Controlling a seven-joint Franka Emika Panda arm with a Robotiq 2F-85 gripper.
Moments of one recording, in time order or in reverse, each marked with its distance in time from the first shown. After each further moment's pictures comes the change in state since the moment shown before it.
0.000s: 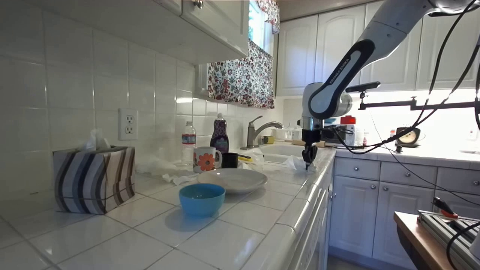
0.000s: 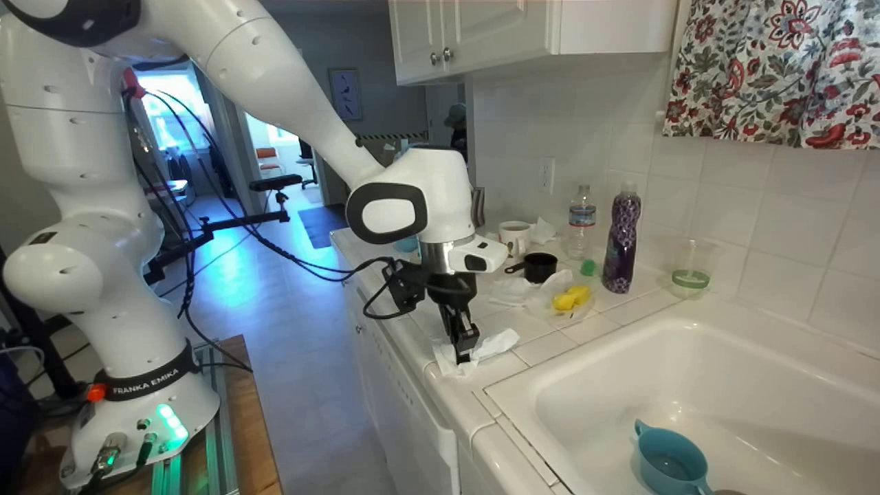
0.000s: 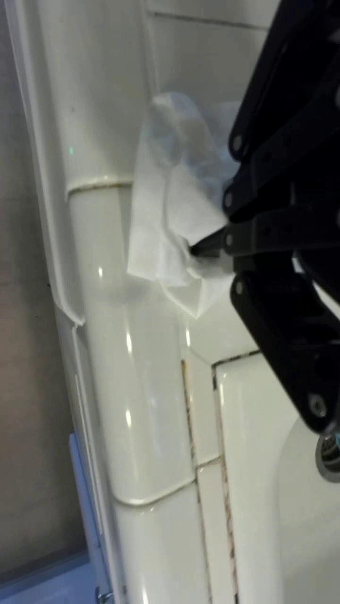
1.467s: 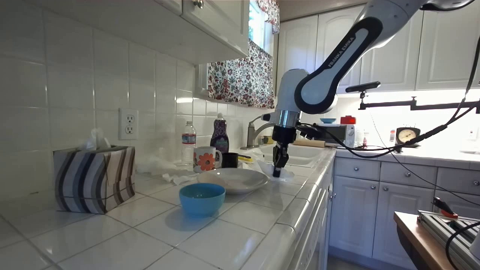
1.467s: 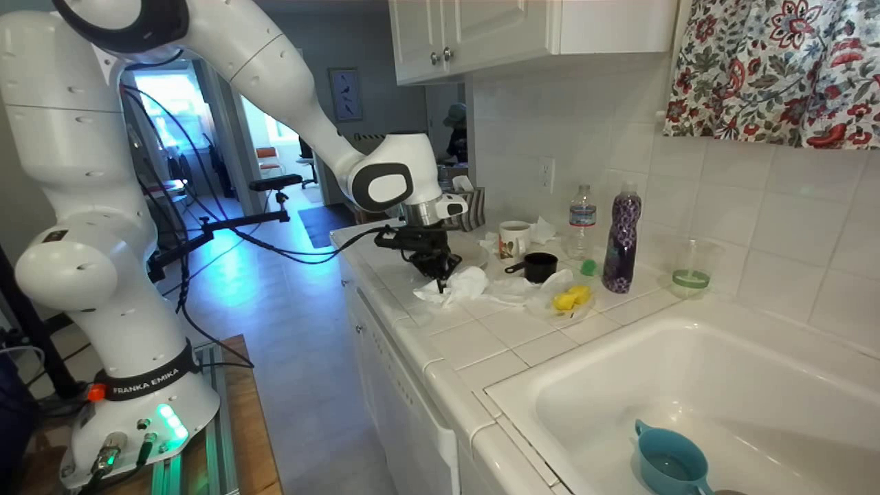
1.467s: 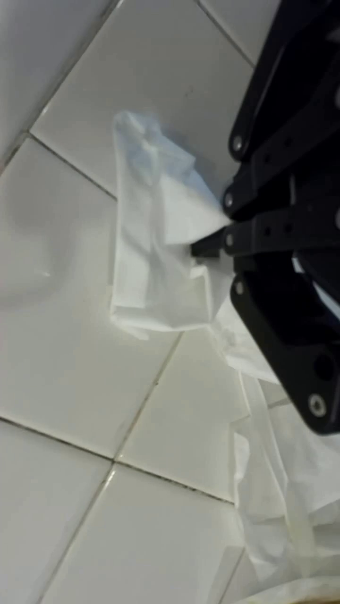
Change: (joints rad) arm 0.122 -0.017 0.292 -0.003 0.057 0.073 -0.329
